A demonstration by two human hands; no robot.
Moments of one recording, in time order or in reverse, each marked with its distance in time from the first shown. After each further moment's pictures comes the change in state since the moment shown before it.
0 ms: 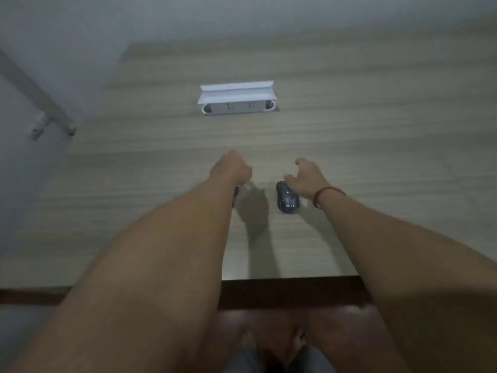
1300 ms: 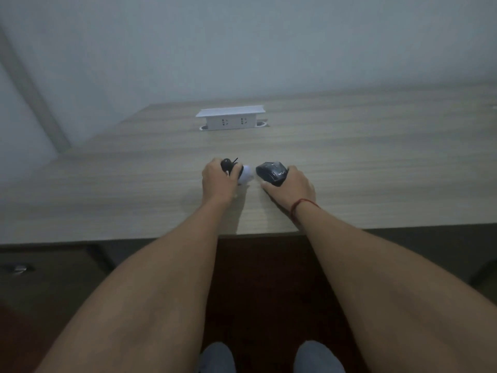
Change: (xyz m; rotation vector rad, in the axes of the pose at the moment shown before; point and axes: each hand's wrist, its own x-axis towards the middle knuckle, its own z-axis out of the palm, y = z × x) left_hand -0.035 -0.060 0.179 -0.583 0.782 0.300; right_hand -0.034 0.103 0.130 0.123 0.519 -0.170
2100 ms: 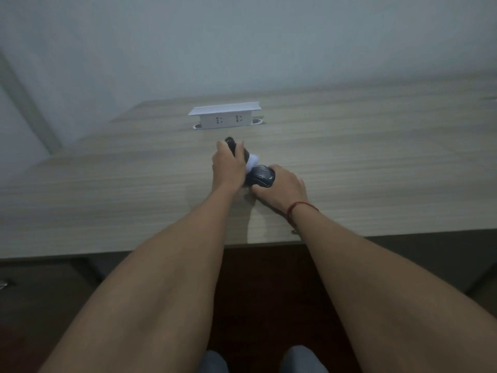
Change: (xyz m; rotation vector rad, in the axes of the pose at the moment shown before) left_hand 0.022 0.034 0.027 -0.100 -0.030 -0.028; right_hand 0.019 0.000 0.014 0.030 -0.085 -0.153
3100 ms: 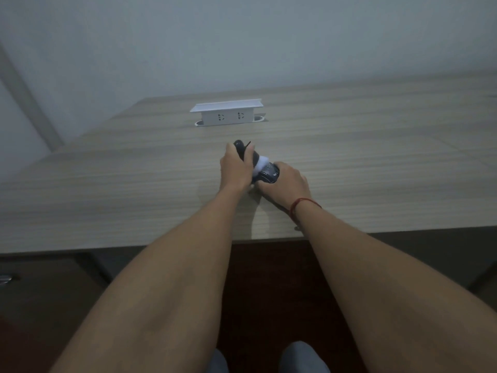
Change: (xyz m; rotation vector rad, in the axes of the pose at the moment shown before) left_hand -0.006 0.000 0.003 -0.041 -0.055 -0.036; right_hand 0.001 0.000 0.003 0.031 0.001 0.026
